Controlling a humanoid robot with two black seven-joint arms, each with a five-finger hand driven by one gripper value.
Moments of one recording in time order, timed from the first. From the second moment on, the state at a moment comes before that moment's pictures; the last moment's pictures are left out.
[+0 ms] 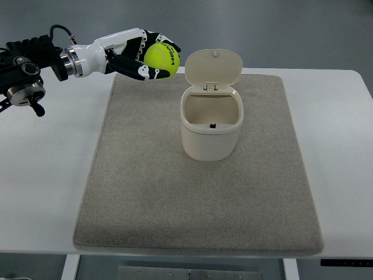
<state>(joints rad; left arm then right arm) -1.23 0.67 -0.09 -1.16 0.48 -0.27 -0.32 0.05 0.00 -0.05 0.20 0.03 -0.12 0.04</state>
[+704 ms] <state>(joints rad) -1.24 0.62 -0.10 -1.21 0.48 -0.27 -0.32 0.05 0.00 -0.05 0.20 0.03 -0.12 0.04</state>
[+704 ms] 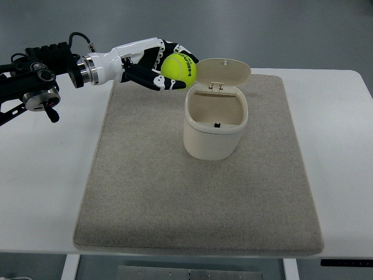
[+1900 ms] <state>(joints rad) -1.22 0.79 -0.13 -1.40 0.48 -0.29 -0.32 0.05 0.00 -0.05 0.20 0.03 -0.12 0.04</state>
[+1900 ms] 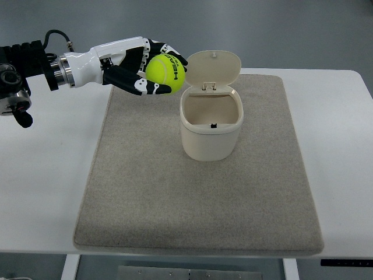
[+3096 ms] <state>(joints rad) -1.17 0.62 -0.12 -1.32 0.48 -0.26 -0.31 0.05 0.00 -0.05 0.20 0.03 -0.12 0.04</state>
